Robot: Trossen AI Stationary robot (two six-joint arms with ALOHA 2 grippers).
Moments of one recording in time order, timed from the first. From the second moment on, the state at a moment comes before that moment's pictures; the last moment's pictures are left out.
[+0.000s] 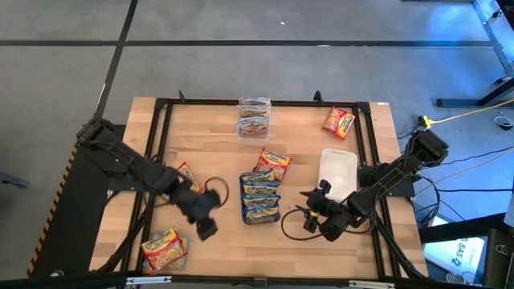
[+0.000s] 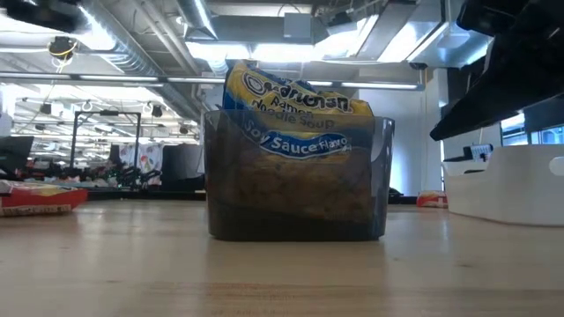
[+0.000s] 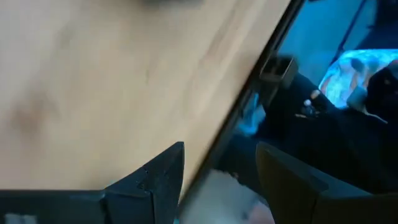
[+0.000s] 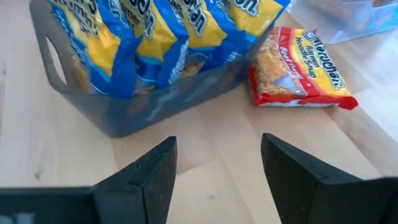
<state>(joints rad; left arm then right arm) -0.51 1.37 1.10 -0.64 0.15 -1.26 0.70 1.51 0.73 -0.25 0.80 0.86</state>
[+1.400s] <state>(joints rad) -0.94 1.68 1.15 -1.10 0.06 -1.85 0.70 1.51 0.73 -0.17 0.77 0.87</state>
